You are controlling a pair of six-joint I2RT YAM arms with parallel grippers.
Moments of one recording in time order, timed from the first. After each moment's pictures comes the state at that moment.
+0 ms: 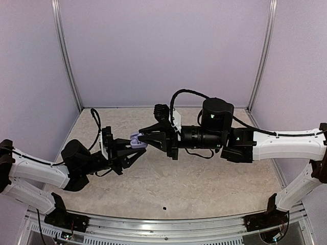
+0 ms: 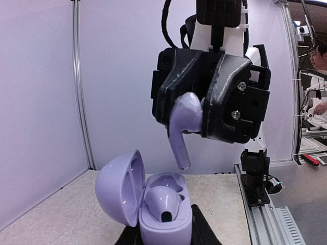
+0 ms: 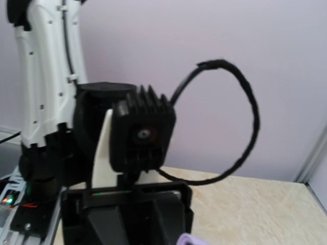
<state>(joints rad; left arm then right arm) -0.90 1.28 0.37 1.24 0.43 -0.02 1.16 1.46 1.13 0.32 -0.34 -0.27</state>
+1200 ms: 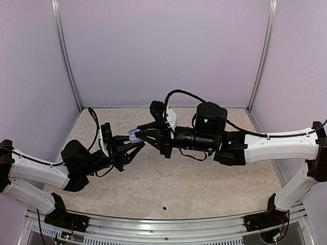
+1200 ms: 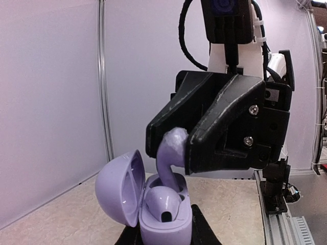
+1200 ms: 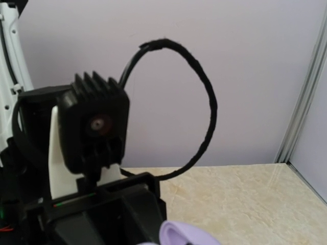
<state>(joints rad) -0.92 1.27 0.37 1.24 0.29 -0.02 1.16 1.53 1.12 0.42 -0.20 -0.16</state>
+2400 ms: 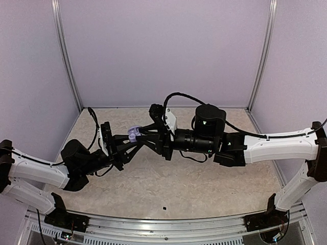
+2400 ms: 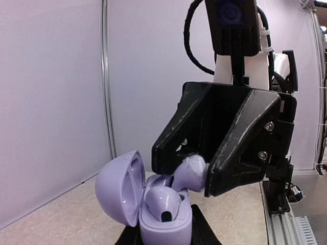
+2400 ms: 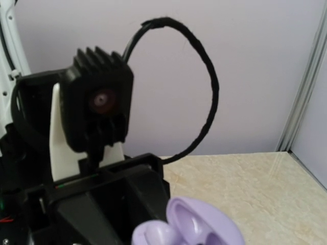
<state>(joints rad) -0.90 1.27 0.37 1.23 0.28 -0.02 1.16 1.53 1.11 0.40 -0.19 -0.16</state>
